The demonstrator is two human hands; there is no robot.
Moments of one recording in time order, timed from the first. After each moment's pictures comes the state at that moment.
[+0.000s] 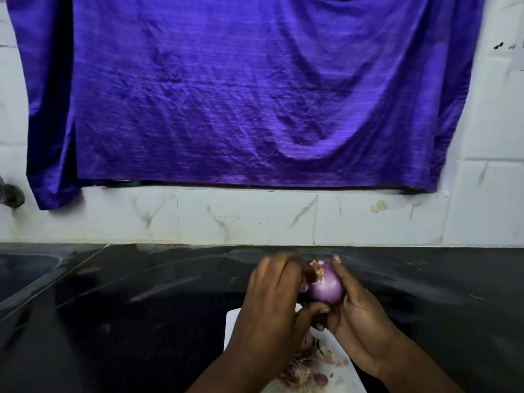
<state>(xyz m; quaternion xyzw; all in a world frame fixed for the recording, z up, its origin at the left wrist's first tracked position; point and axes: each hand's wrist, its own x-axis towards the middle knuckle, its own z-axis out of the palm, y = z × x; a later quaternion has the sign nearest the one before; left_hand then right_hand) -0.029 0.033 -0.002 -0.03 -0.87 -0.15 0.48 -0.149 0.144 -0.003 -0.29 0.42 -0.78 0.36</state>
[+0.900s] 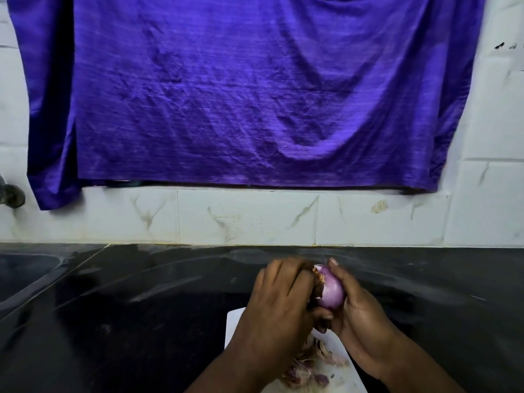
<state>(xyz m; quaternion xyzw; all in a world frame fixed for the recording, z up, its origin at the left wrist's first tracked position) -0.035 0.033 -0.004 -0.03 -0.89 -0.05 0.46 -0.146 0.144 0.001 -0.27 0.47 -0.77 0.34</state>
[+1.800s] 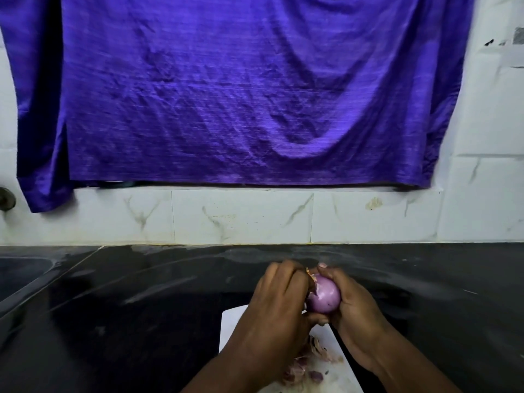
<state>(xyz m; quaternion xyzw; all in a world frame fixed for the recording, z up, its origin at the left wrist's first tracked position) -0.029 0.041 0.003 -0.06 -0.90 -0.14 0.40 -0.148 0.142 0.000 -0.24 0.50 -0.79 0.27</state>
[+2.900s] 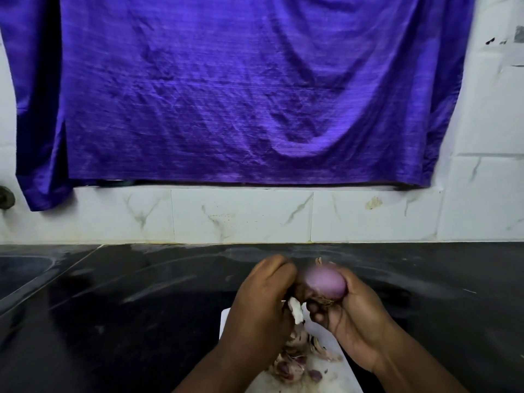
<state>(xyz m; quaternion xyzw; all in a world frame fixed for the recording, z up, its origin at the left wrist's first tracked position) -0.032 0.029 0.002 -0.04 -0.86 -0.23 0.46 -0.153 0.149 0.000 -0.19 0.48 -0.80 0.33</state>
